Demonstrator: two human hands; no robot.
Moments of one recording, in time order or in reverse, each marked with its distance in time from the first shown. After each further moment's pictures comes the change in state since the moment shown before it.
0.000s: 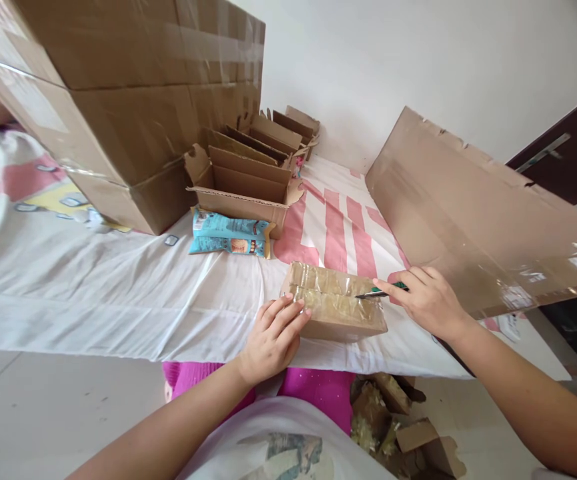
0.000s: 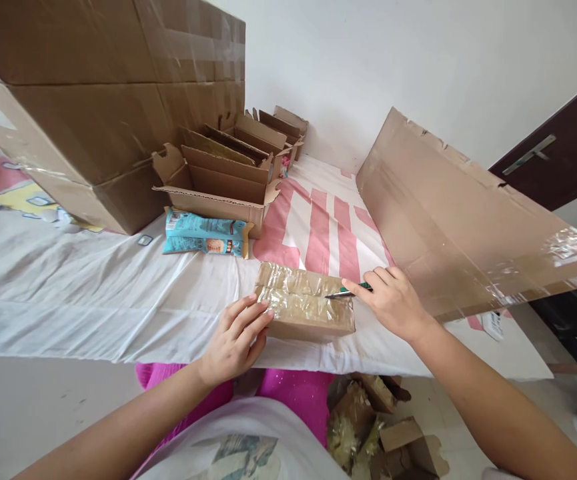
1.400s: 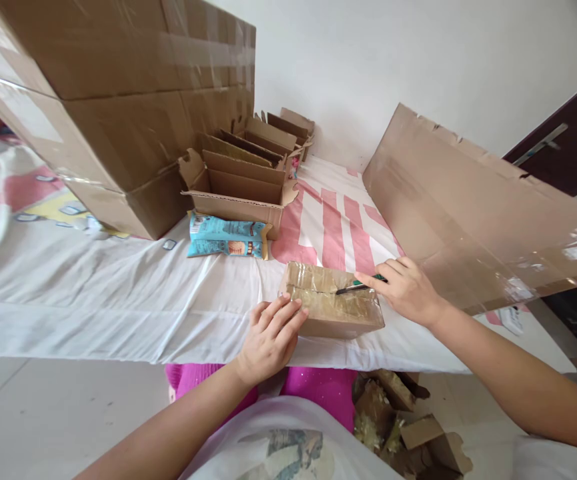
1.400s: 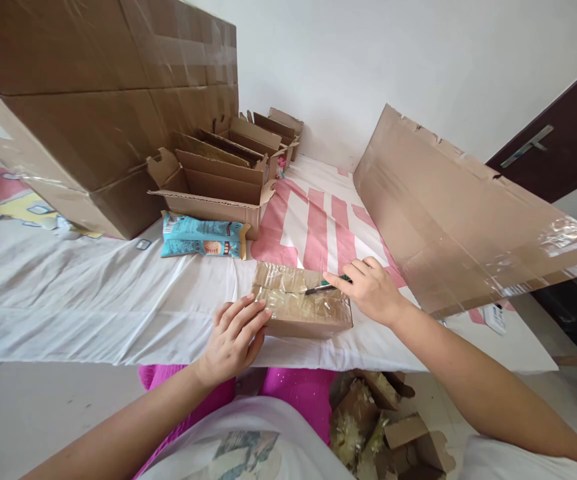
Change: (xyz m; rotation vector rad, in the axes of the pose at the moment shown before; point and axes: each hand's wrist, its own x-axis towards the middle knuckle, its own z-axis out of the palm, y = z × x) left_hand 0.003 0.005 -0.004 0.080 0.002 -0.024; right_hand 0.023 -0.008 0.016 0.015 0.079 -0.075
